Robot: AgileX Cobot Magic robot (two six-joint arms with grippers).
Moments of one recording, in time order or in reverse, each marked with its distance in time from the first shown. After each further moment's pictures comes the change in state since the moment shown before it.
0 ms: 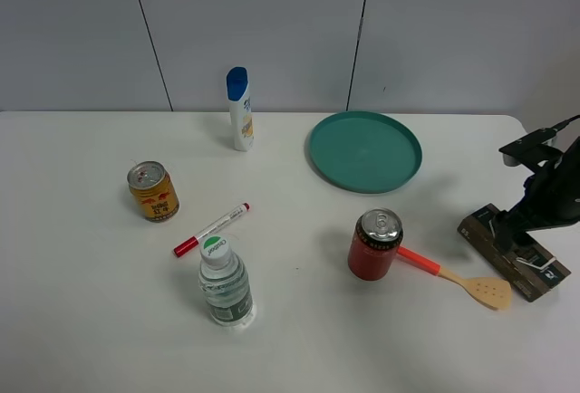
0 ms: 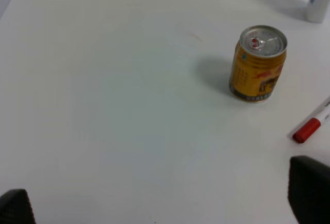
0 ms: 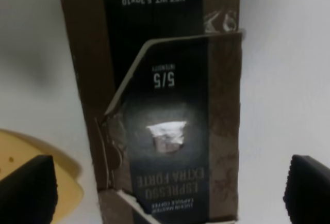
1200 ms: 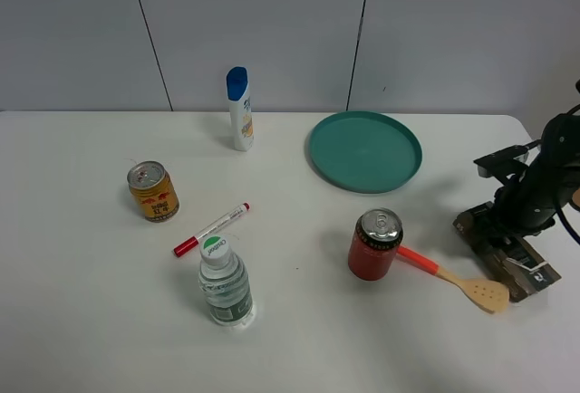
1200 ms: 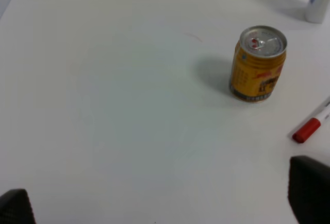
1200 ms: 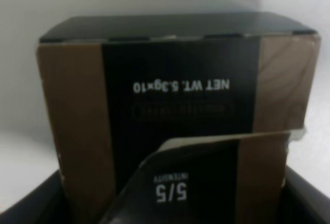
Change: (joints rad) left arm 0.000 0.000 0.000 0.000 0.000 0.000; right arm 0.049 0.113 -0.001 0.063 -0.094 0.133
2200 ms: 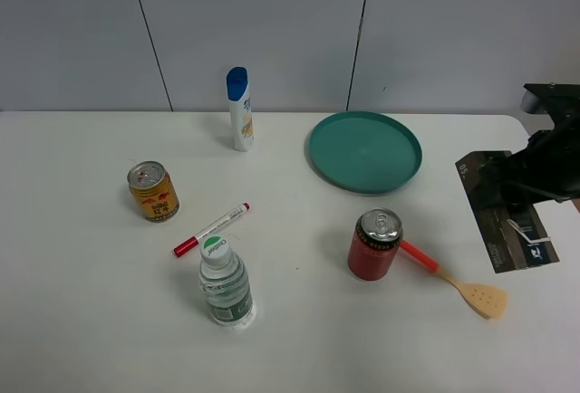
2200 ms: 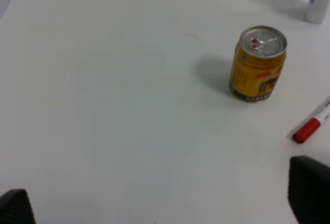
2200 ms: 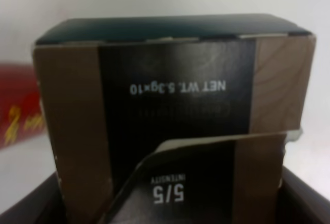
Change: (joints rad) left arm 0.000 0.000 0.000 0.000 0.000 0.000; right arm 0.032 -0.471 0.000 0.322 0.324 -0.012
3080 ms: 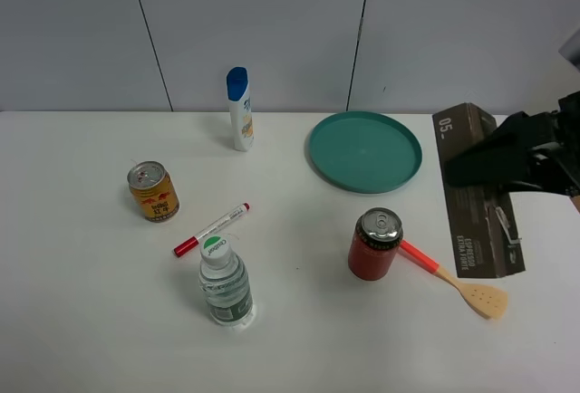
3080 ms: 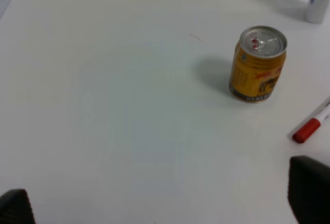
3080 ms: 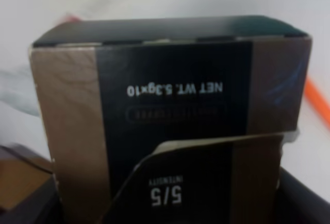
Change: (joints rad) left arm 0.000 0.000 0.000 0.001 0.000 0.000; right arm 0.000 -0.302 0.000 0.501 0.272 -0.104
